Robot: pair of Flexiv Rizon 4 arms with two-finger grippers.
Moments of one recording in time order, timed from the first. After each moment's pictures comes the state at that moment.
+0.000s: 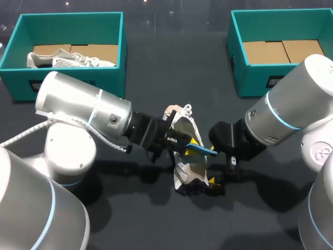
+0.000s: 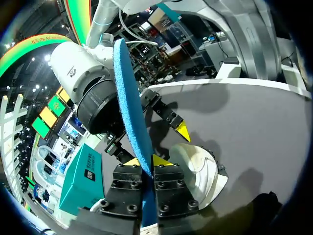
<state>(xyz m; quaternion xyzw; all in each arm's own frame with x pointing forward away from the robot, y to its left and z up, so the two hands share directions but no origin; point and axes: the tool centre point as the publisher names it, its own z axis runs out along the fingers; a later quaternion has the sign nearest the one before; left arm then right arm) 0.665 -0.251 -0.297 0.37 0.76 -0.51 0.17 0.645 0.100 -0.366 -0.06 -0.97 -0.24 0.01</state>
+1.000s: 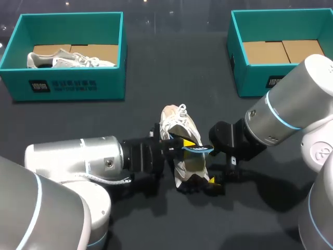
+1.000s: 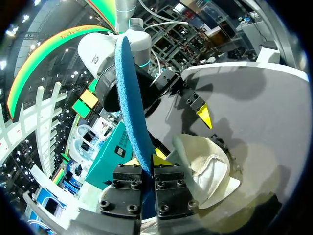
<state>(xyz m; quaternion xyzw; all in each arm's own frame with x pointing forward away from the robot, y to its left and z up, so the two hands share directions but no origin) 0.682 -0.238 -0.307 0.23 0.76 -0.51 0.34 0.645 0.100 -0.366 -0.06 -0.97 -0.24 0.01</state>
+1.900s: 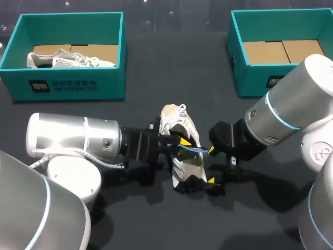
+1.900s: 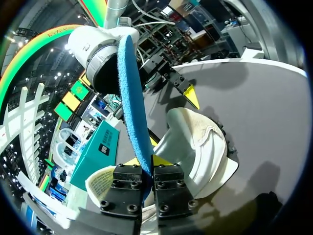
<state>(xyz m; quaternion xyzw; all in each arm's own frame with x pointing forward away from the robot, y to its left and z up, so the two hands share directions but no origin) 0.697 -0.229 -0.331 0.28 0.78 -0.49 0.27 0.645 0.100 -0.366 -0.06 -0.97 -0.24 0.01</state>
